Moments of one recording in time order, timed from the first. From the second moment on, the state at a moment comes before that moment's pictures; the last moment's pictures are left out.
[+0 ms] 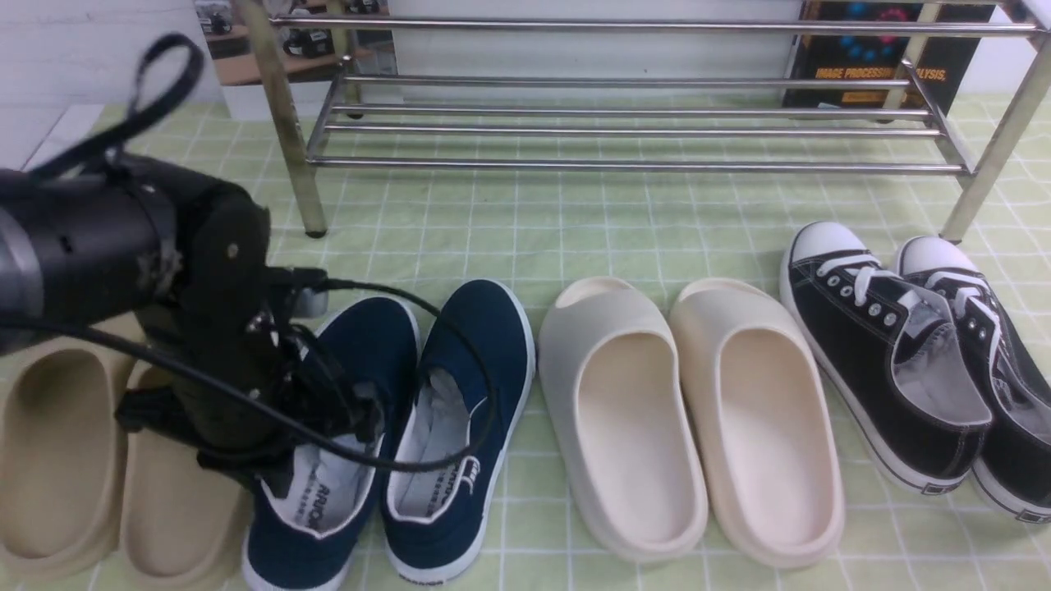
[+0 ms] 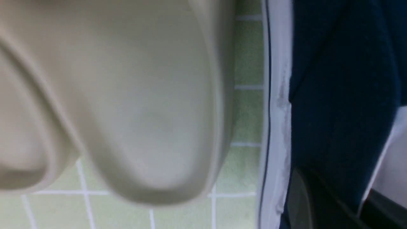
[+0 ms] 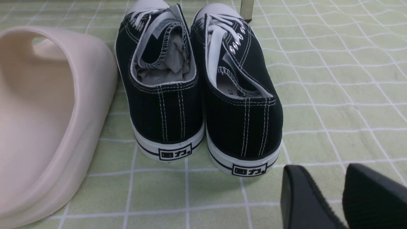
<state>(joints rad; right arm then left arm) -0.09 -0.01 0.02 -0.04 0.38 0.07 -0.36 1.53 -1.03 0.05 1.02 -0.37</state>
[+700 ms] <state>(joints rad) -0.09 -0.01 0.02 -0.04 0.38 0.07 -0.30 1.75 -1.61 -0.05 1.11 -0.34</state>
